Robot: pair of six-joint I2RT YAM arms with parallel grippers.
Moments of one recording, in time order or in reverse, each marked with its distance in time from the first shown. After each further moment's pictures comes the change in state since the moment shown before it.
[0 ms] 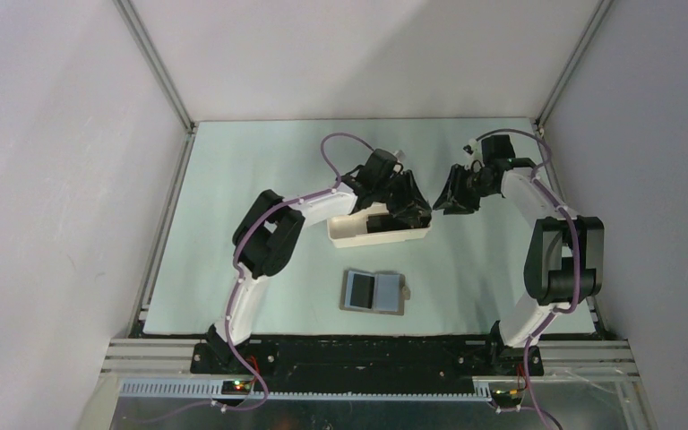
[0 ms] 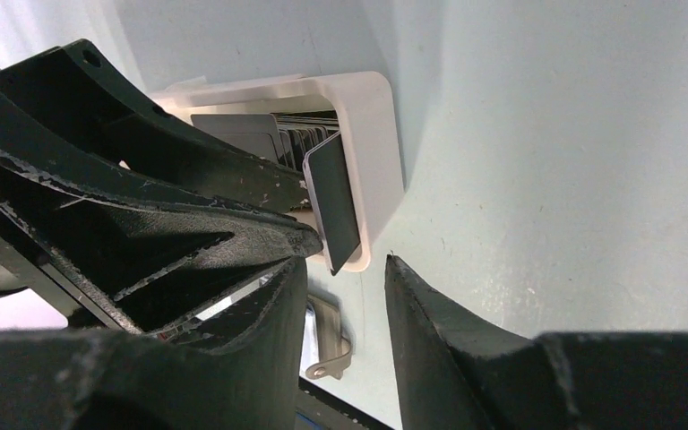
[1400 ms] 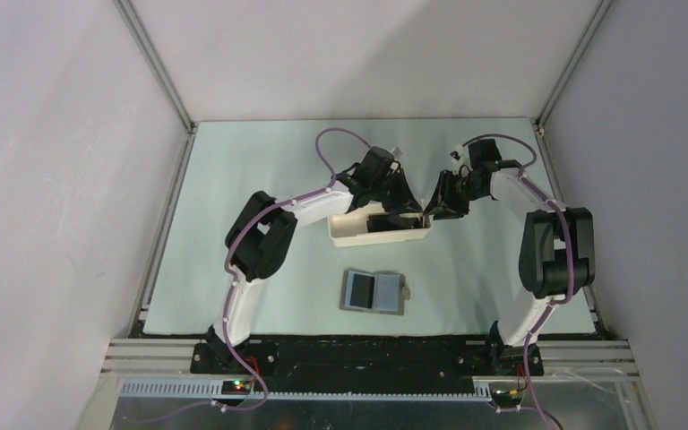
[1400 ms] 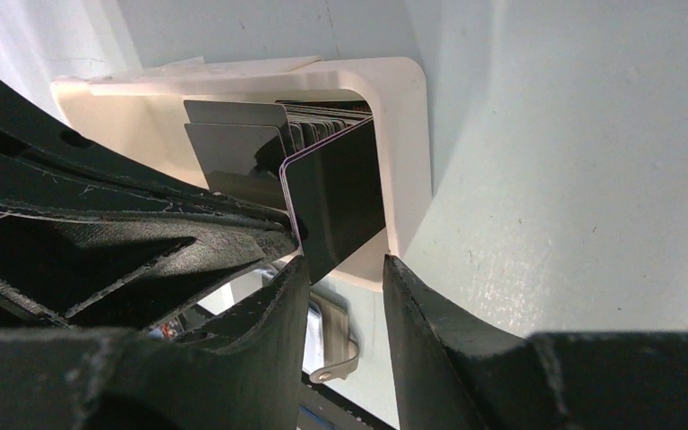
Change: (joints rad) left arm 0.003 -0.058 -0.026 -0.042 -0.051 0.053; right arm 0.048 0.055 -0.013 0.027 -0.030 0.005
